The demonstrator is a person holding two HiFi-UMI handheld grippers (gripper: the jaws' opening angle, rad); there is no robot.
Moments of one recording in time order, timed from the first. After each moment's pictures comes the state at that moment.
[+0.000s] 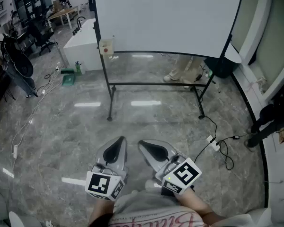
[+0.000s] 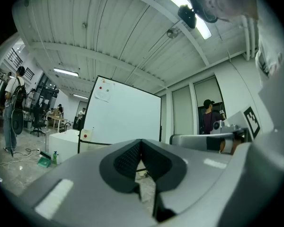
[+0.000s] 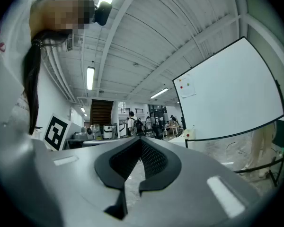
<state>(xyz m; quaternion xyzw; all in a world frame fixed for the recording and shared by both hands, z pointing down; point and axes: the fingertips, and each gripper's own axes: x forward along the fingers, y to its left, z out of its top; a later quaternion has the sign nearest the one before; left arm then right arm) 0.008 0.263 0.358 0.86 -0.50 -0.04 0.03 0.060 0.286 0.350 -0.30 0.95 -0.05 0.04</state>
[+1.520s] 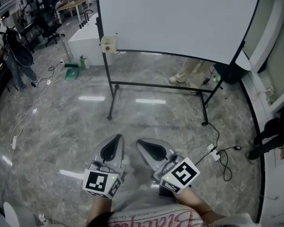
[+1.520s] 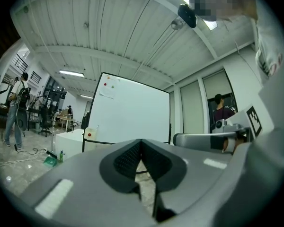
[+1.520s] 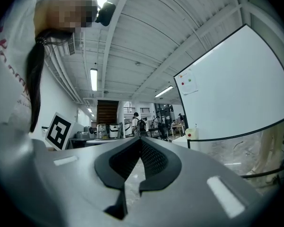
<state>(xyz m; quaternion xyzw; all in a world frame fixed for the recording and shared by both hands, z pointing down) 0.031 0.204 0.367 0.84 -0.55 -0.04 0.03 0.088 0.226 0.358 -0.26 0.96 -0.05 0.04</state>
